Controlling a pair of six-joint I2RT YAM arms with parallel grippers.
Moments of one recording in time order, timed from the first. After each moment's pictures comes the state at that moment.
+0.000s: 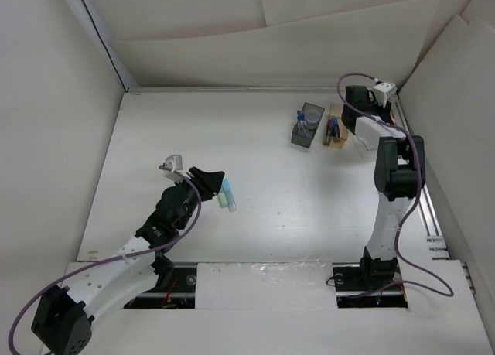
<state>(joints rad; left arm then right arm) -0.64 0.69 0.29 0.27 -0.27 -0.82 0.04 2.09 1.54 -0.08 1.21 0.21</state>
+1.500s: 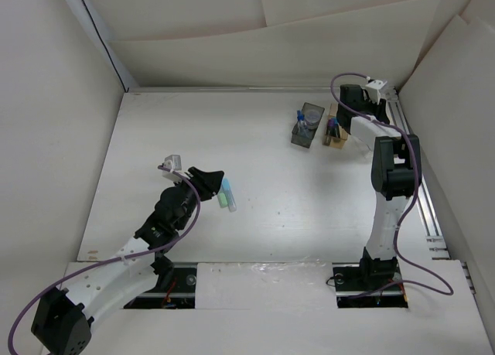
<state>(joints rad) -0.64 0.67 0.29 0.27 -0.27 -0.83 0.07 2.12 1.56 -0.05 1.22 0.13</state>
